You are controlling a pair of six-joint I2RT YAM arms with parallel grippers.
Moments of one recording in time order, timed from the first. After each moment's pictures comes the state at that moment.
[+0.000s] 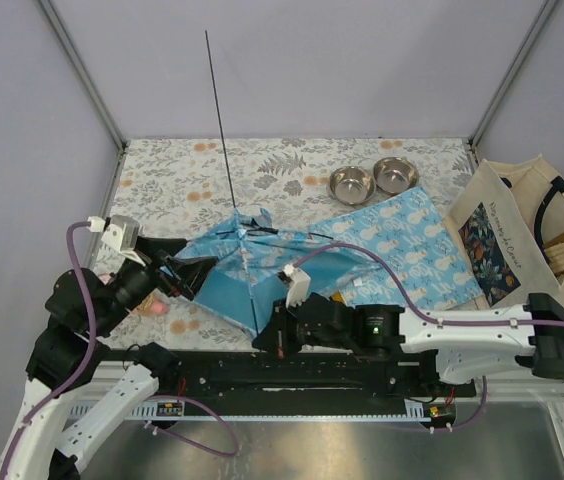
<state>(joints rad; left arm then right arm) -0.51 0.44 0.97 -0.57 0.15 -0.36 1.44 1.24 0.88 -0.08 0.16 1.00</state>
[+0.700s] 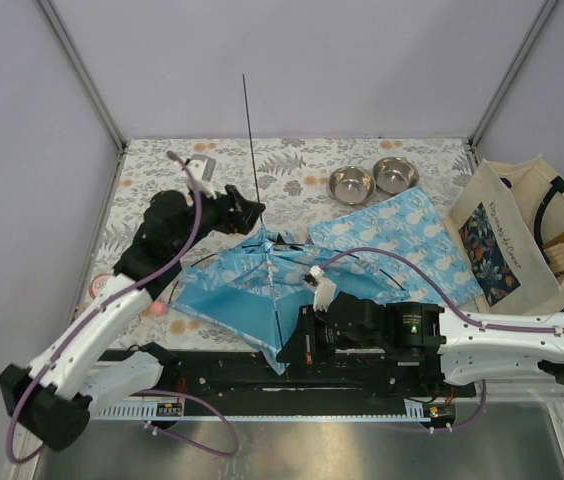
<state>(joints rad) -0.51 0.91 0.92 -0.13 0.12 -0.39 1.44 1.00 0.84 -0.35 0.01 1.21</state>
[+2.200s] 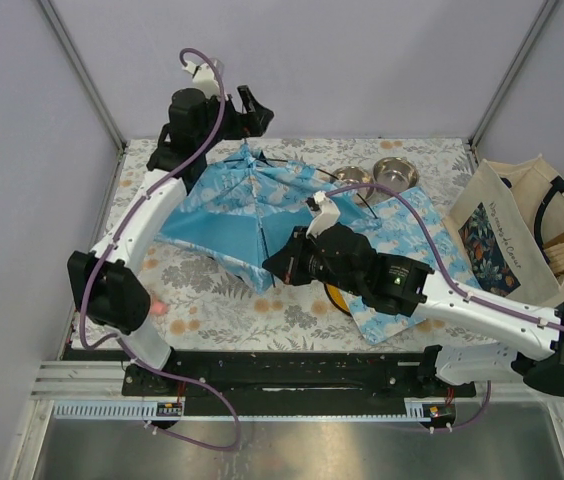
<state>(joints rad) -0.32 1.69 1.66 -0.10 0.20 -0.41 1.15 1.19 1.15 -0.31 0.20 0.88</state>
